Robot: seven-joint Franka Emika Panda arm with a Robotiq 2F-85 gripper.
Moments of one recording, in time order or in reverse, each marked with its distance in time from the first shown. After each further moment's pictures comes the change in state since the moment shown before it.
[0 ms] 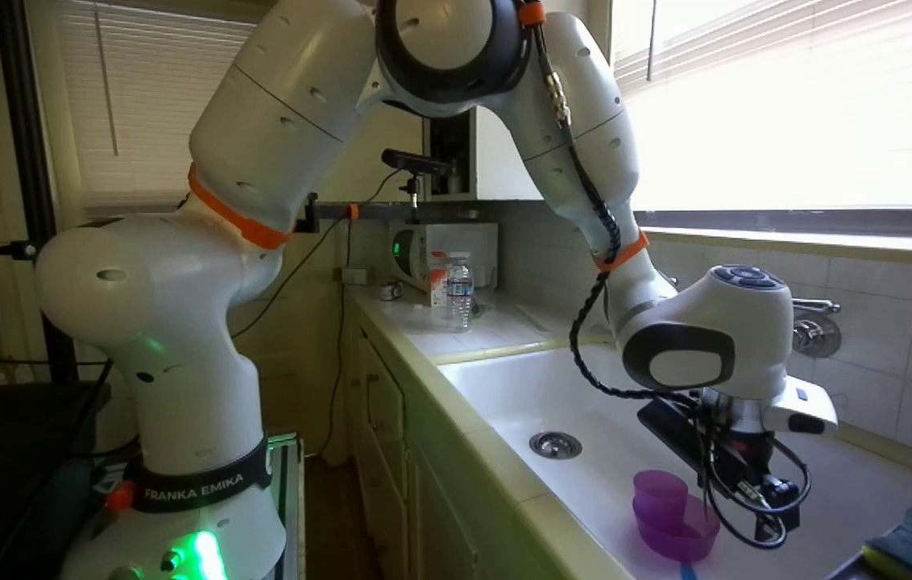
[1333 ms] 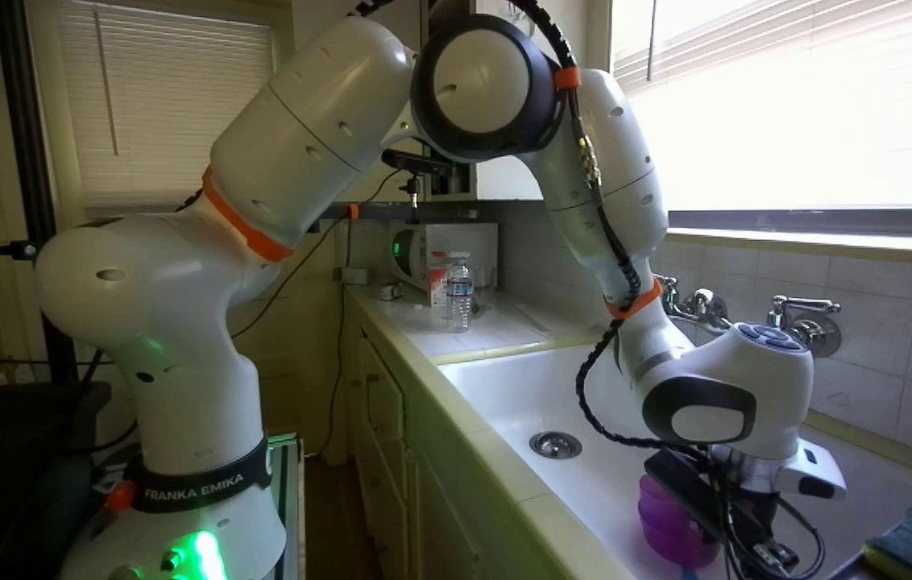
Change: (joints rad) arm 0.000 0.166 -0.033 0.122 -0.101 -0.073 0.001
